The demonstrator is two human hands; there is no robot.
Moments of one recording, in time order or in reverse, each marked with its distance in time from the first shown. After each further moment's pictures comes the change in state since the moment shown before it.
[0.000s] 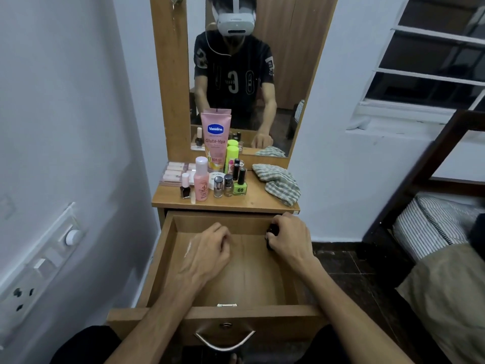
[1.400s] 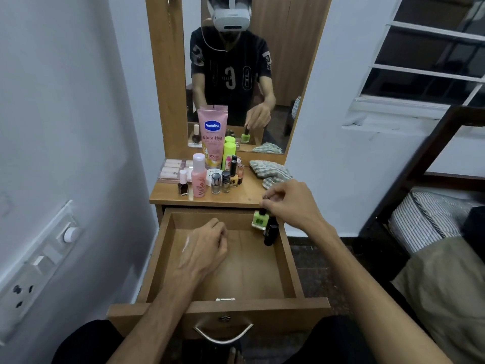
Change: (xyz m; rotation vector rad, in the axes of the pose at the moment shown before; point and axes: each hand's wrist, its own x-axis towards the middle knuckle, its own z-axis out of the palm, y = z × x) left_hand 0.001 0.001 -0.003 0.068 -0.005 0.000; right_hand 0.026 -0.022 -0.078 0.365 -0.020 -0.074
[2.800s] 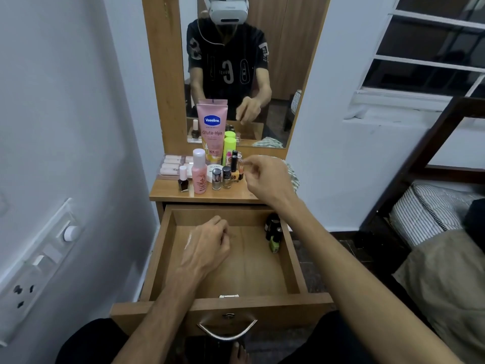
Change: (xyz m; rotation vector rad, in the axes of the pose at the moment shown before) left_hand -0.001 -0.001 0.002 -0.012 -0.005 0.005; right_hand 0.041 -0.039 0.032 -0.129 0.153 -0.171
